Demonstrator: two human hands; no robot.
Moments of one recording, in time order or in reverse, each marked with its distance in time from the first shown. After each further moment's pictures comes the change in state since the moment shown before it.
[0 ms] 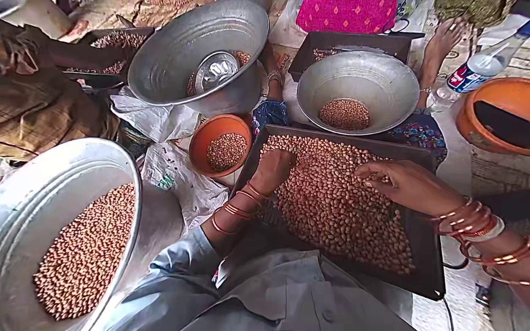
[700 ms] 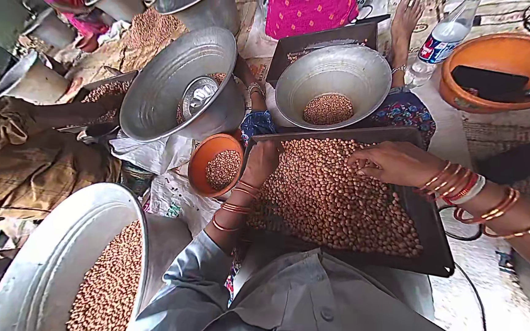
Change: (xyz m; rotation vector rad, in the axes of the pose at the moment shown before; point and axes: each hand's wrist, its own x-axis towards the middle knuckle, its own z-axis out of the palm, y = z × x) left_hand 0.032 0.000 -0.013 0.061 0.072 0.037; right_hand 0.006 0.012 -0.007 -0.173 -0.165 0.078
